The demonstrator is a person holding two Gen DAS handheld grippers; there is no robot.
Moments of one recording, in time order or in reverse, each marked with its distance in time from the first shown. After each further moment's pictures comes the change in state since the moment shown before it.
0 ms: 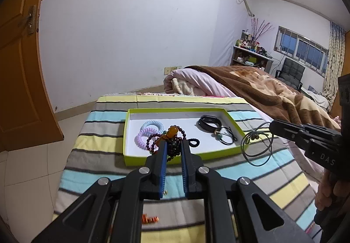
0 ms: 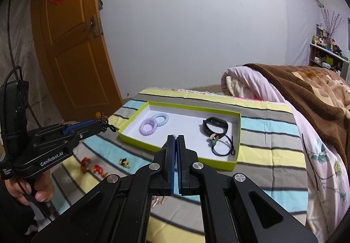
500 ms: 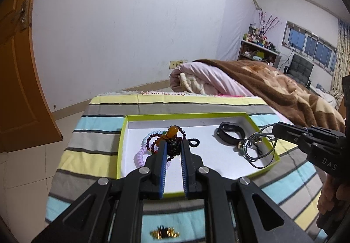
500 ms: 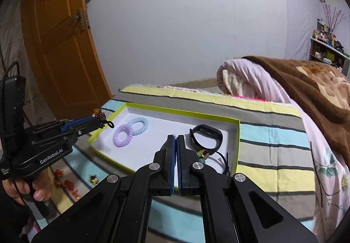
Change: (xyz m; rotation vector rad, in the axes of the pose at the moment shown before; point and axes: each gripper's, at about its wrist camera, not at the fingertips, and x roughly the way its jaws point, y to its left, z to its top) left arm 0.083 0.011 0.018 0.000 0.048 0.029; right arm 0.079 -0.036 0.018 0.013 0.055 -0.020
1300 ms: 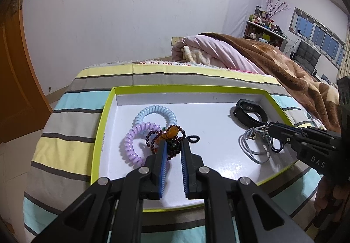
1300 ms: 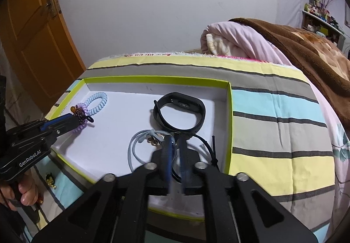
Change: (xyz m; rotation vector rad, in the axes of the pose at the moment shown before) left arm 0.058 0.009 -0.016 -0.023 0.149 -0.004; right arm 0.072 -0.042 -0.020 0.089 0.159 -0.065
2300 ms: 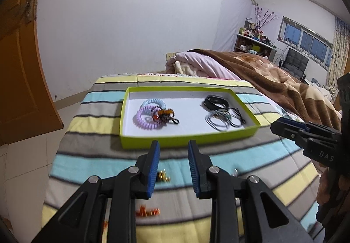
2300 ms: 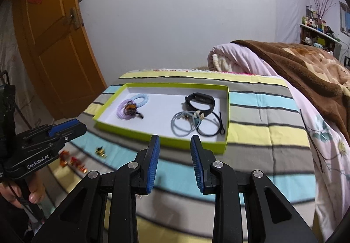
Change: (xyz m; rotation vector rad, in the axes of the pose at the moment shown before) left arm -0.117 -0.013 -0.052 0.024 -0.113 -0.023; right arm -0.118 0.041 -0.051 -0.017 -0.124 0.027
